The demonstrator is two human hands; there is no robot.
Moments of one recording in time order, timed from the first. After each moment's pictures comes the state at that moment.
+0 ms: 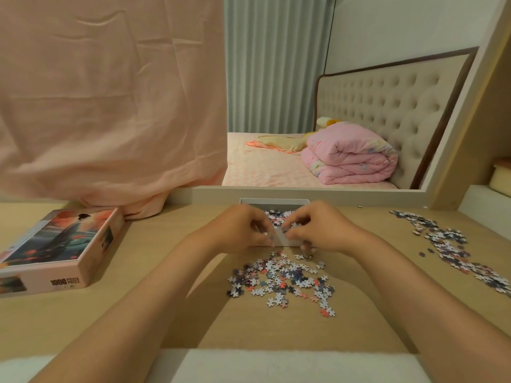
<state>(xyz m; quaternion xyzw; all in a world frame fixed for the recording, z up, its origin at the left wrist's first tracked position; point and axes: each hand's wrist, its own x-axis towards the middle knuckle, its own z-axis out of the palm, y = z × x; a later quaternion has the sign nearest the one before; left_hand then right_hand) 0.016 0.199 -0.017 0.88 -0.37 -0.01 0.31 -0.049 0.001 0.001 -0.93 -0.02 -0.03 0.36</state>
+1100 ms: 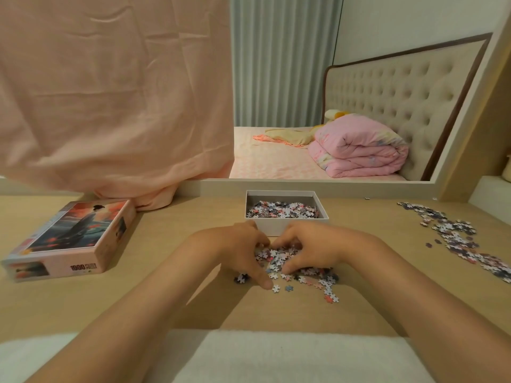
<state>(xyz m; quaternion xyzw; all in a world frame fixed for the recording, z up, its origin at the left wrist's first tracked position) -0.018 0.207 -0.017 0.93 -0.33 -0.15 0.01 -0.057 0.015 -0.017 -0.97 -0.15 0.12 0.14</state>
